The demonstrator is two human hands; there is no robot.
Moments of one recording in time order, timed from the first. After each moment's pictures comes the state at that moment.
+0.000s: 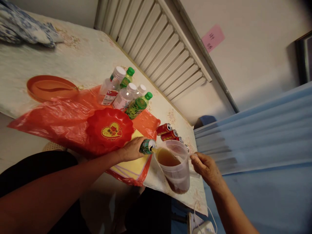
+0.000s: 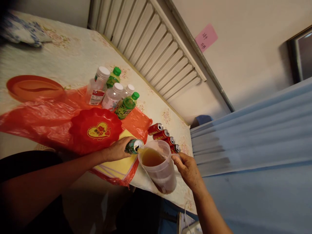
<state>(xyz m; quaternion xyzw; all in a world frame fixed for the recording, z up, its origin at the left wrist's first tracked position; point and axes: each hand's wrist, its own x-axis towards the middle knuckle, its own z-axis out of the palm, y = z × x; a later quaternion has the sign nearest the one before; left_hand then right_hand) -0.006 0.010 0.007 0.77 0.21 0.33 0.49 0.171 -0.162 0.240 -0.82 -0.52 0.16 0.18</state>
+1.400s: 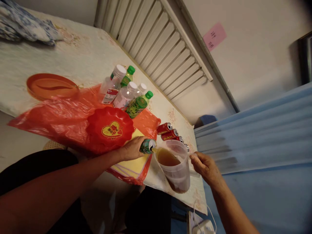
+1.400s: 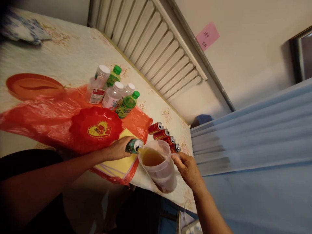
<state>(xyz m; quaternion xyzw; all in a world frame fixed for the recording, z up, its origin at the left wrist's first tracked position) -0.011 0.009 0.017 0.80 0.24 0.28 0.46 0.174 -0.162 0.236 -0.82 -0.52 0.16 0.16</state>
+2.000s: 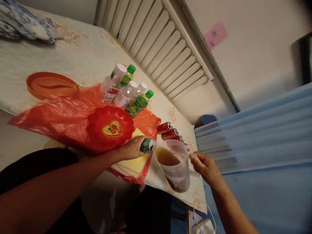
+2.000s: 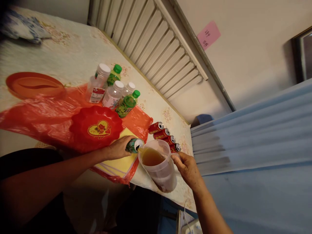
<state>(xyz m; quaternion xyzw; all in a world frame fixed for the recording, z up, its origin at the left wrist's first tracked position) -0.008 0.009 0.011 0.80 0.23 0.30 0.46 0.177 -0.163 0.235 -0.82 -0.53 0.16 0.16</state>
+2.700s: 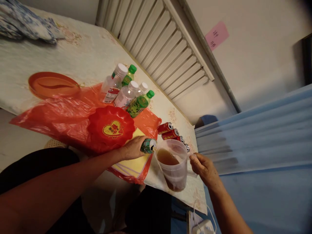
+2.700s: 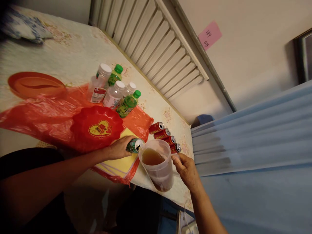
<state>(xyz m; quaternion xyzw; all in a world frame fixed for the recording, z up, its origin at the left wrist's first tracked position) -0.009 0.009 0.013 0.80 0.24 0.28 0.47 0.181 -0.169 0.221 -0.81 -0.51 0.19 0.21</state>
